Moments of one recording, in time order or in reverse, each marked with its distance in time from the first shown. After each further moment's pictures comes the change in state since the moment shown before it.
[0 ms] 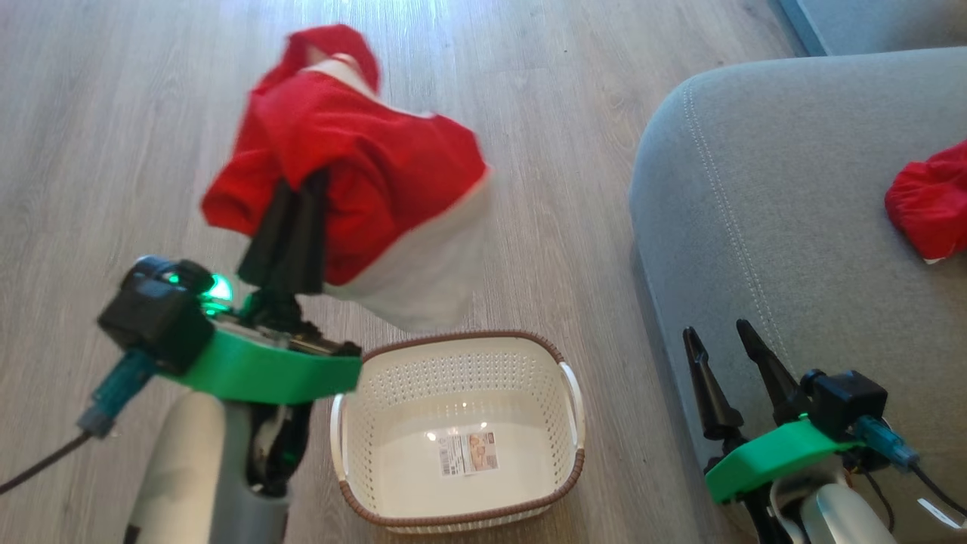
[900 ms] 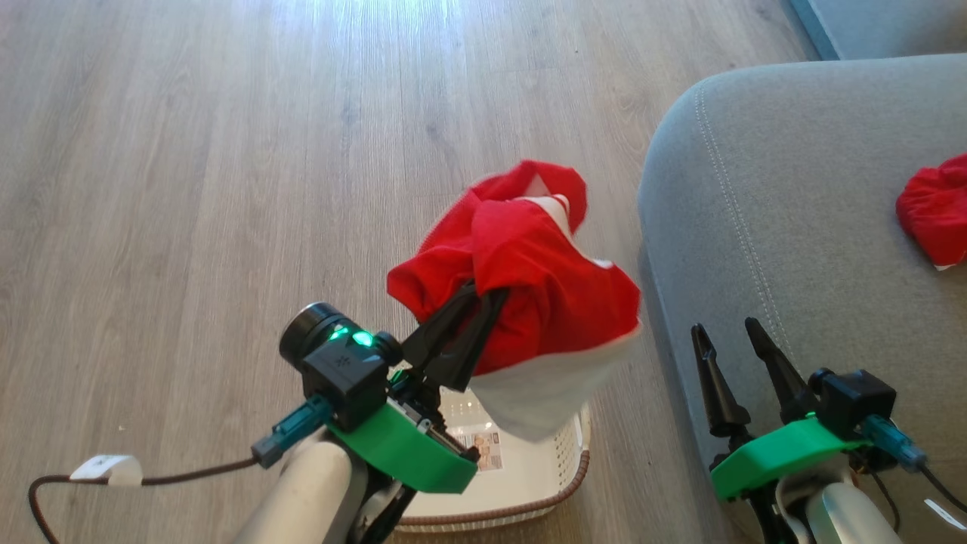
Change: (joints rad) left arm 0.023 0.059 -0.363 0.064 0.003 -0.022 0.000; right arm 0.001 0.002 -0.021 -0.002 0.000 0.000 0.000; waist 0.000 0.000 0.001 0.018
